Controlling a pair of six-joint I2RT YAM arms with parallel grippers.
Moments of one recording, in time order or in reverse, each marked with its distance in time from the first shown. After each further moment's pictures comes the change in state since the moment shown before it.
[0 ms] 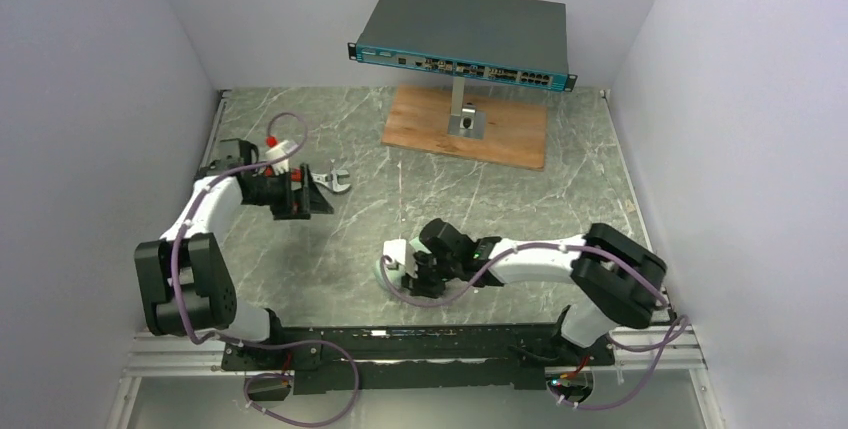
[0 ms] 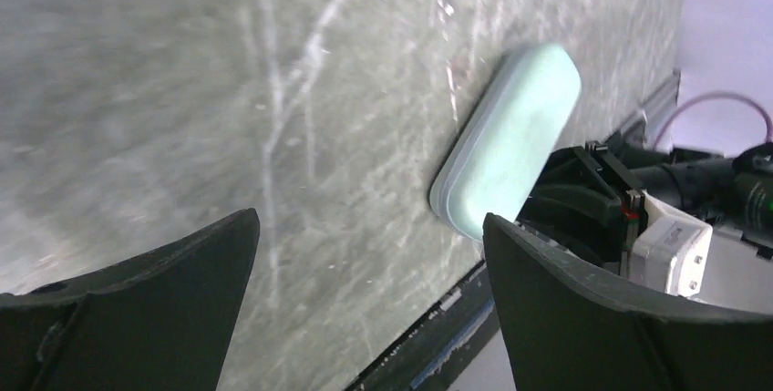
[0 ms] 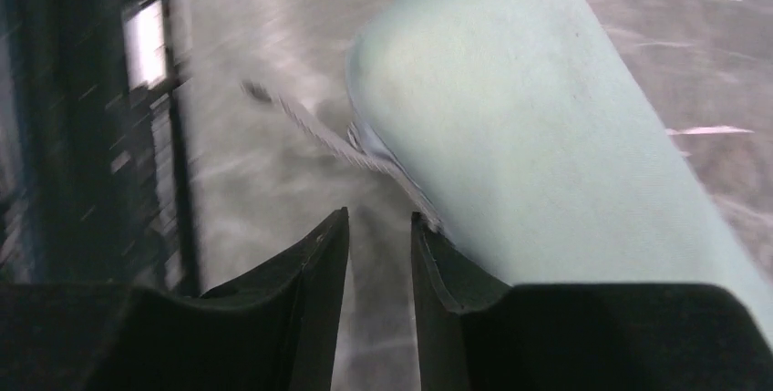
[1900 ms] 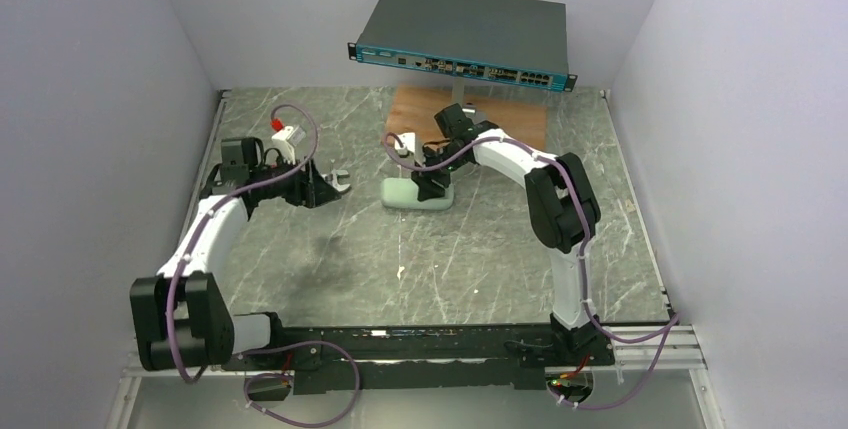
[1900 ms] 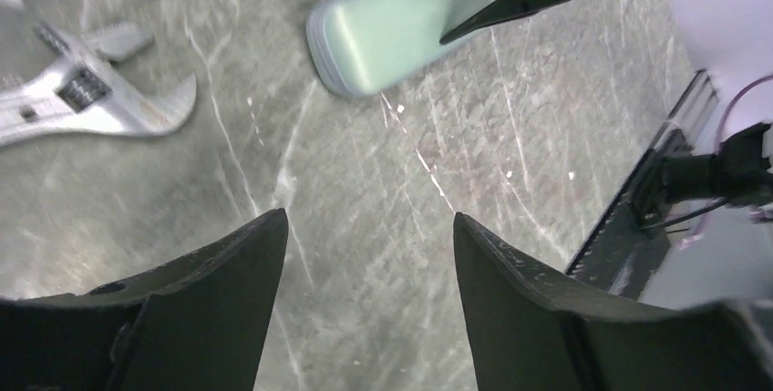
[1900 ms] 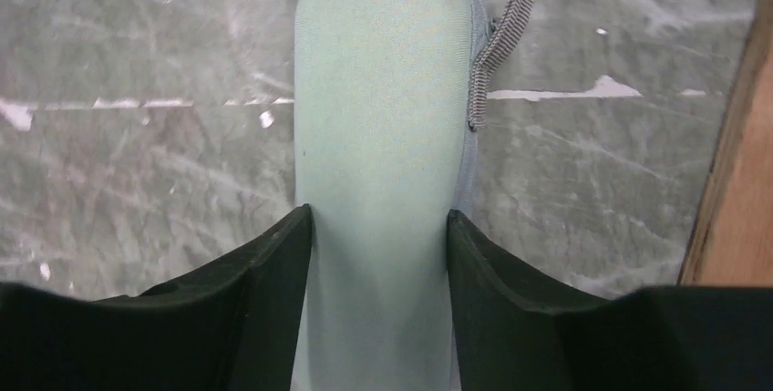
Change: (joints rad) left arm -0.032 -0.148 -0.092 0.368 0.045 -0.081; right arm -0.515 0.593 0.929 -0.580 -0.251 -0.430
